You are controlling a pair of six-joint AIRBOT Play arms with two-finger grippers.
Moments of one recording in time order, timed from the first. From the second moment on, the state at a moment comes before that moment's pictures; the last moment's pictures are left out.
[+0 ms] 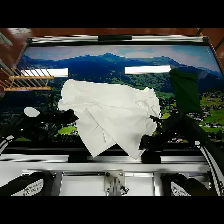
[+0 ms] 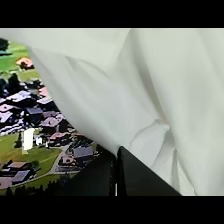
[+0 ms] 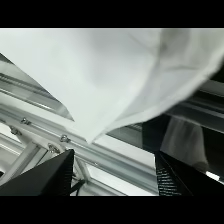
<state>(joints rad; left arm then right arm) -0.07 -1.19 0.68 0.75 -0.78 -1.32 0.11 -1.18 0.61 2.10 -1.37 -1.68</state>
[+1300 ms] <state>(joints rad) 0.02 -0.97 1.20 0.78 -0.95 -1.13 0.26 -0.99 1.14 1.73 -1.25 -1.52</state>
